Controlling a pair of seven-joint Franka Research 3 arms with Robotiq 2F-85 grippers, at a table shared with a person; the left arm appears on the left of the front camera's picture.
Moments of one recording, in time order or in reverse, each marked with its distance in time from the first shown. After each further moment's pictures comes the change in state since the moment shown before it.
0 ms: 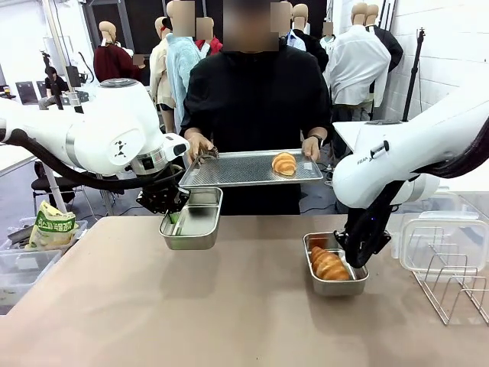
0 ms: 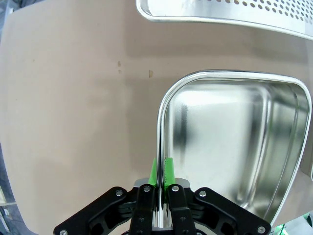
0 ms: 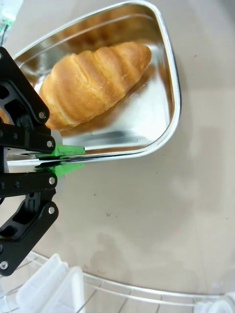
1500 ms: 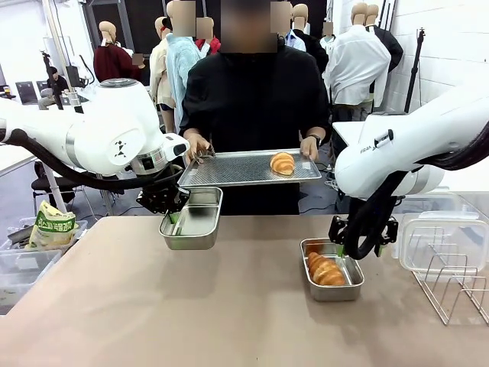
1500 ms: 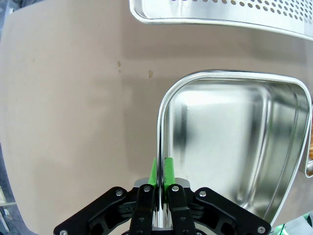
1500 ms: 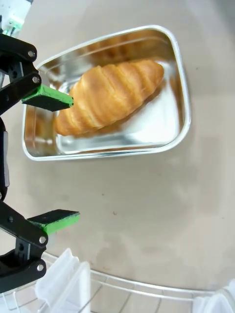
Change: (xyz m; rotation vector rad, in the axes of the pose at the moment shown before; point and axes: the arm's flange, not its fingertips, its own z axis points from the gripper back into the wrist) left arm 0.000 0.000 0.000 0.000 0.000 0.000; right arm -0.002 -0.003 0.019 0.023 0.015 0.001
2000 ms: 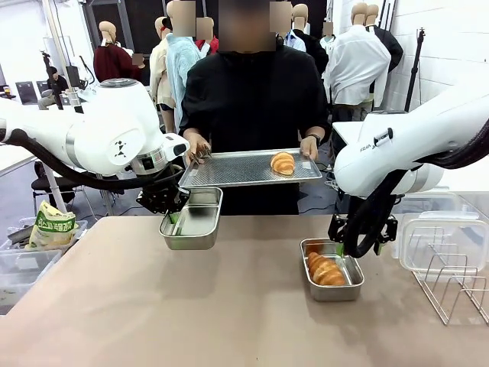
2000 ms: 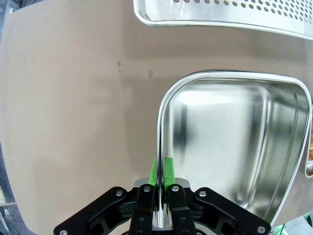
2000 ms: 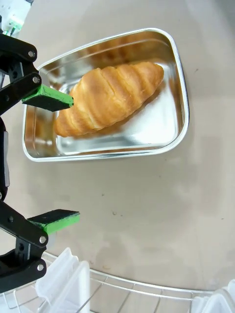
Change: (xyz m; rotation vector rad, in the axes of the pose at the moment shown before) left arm 0.000 0.000 0.000 0.000 0.000 0.000; right arm 0.002 0.000 0.004 0.003 -0.018 -0.001
